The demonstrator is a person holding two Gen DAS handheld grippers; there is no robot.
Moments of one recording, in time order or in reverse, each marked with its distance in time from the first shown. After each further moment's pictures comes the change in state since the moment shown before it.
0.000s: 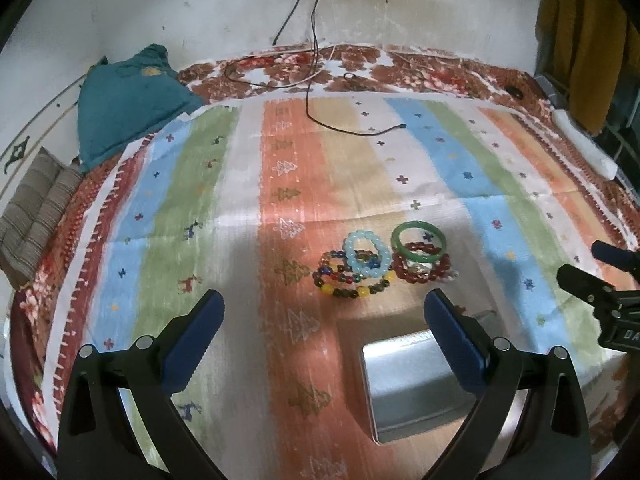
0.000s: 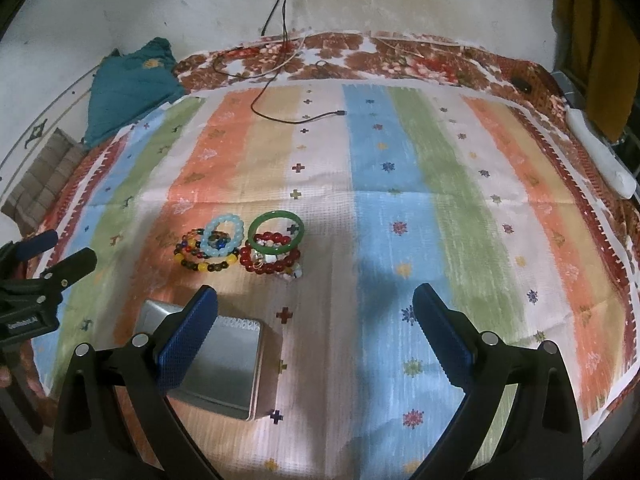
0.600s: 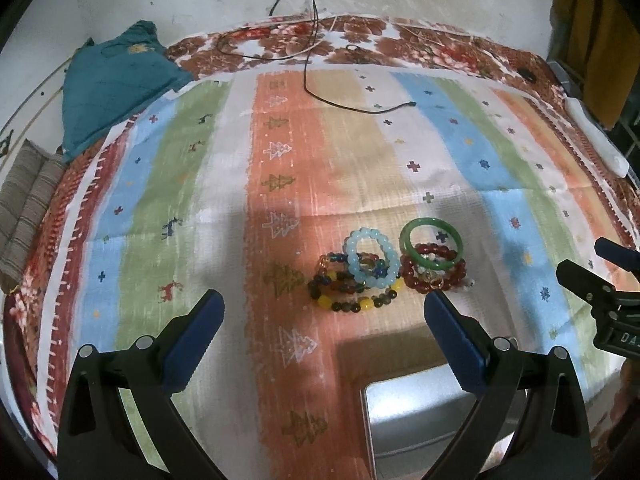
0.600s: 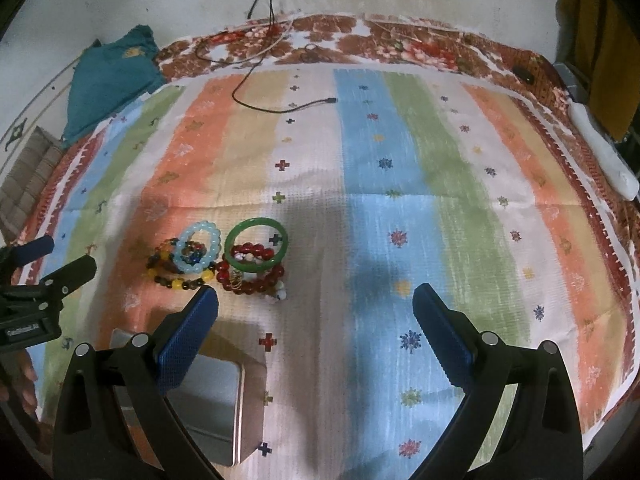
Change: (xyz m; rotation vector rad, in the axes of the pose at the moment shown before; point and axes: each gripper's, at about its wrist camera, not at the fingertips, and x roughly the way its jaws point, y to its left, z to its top) left arm 0.048 -0.001 0.024 -0.010 0.101 -0.019; right arm 0.046 -0.003 0.026 0.008 0.068 -0.042
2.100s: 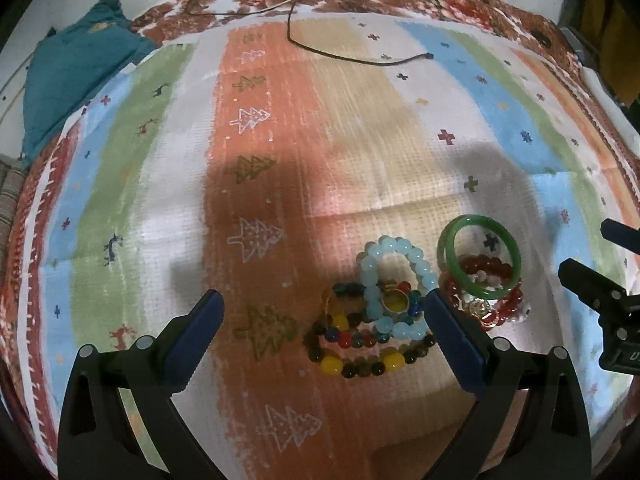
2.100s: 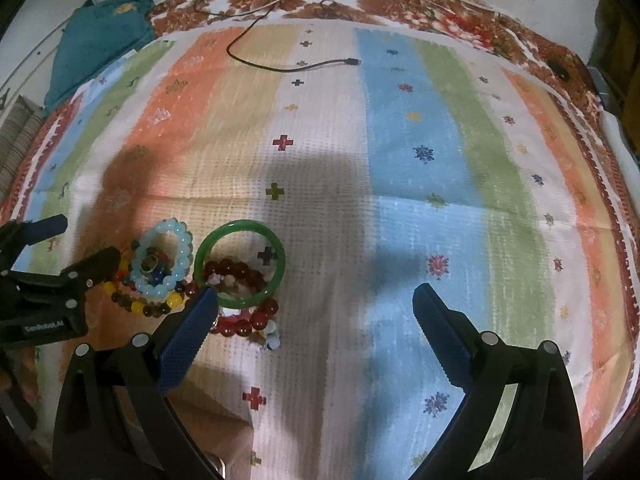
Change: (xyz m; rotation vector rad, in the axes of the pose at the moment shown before) left arm 0.105 0.000 0.030 0.050 0.149 -0.021; right arm 0.087 0.017 0.033 -0.070 0.128 -0.007
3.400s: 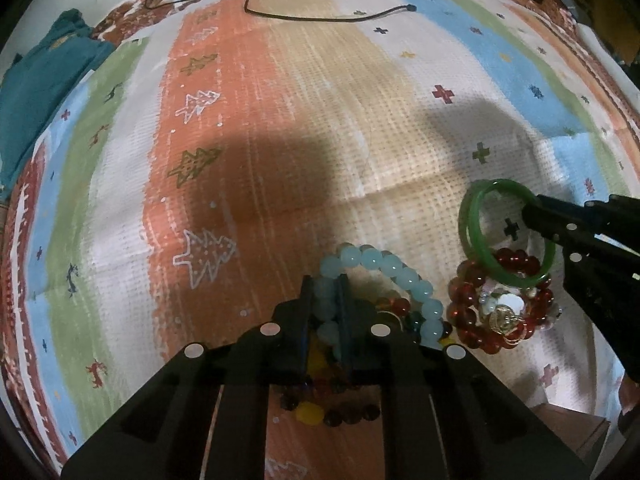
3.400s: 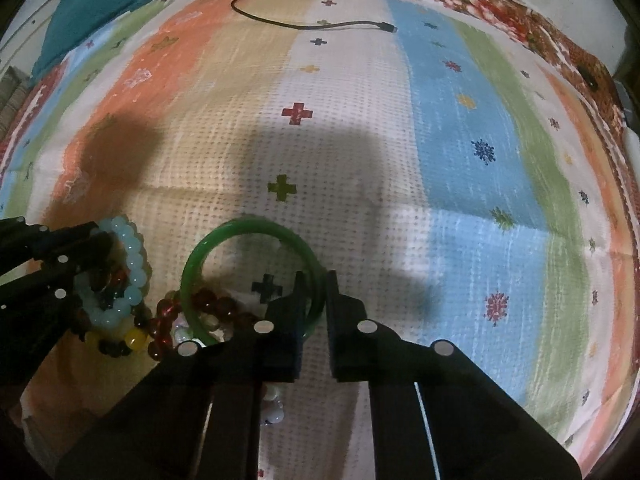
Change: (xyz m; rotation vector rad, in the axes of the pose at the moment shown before) left arm 0.046 -0.024 0.010 0.100 0.093 0.012; right arm 0.066 0.016 0.014 -0.064 0.075 -0.012
